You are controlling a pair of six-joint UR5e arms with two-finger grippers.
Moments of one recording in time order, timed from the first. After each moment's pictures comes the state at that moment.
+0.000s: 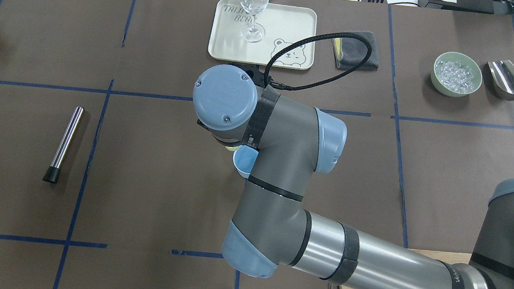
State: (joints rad) left arm -1.58 -1.61 -1.71 -1.49 -2.37 0.08; right arm 0.44 -0.64 1.62 -1.75 1.66 1.55
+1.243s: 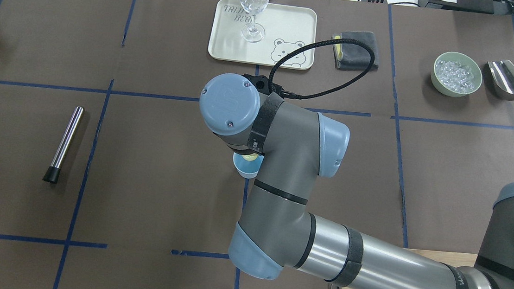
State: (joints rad) left arm -1.58 -1.61 -1.71 -1.49 -2.37 0.08; right arm 0.44 -0.67 1.62 -1.84 1.67 1.55
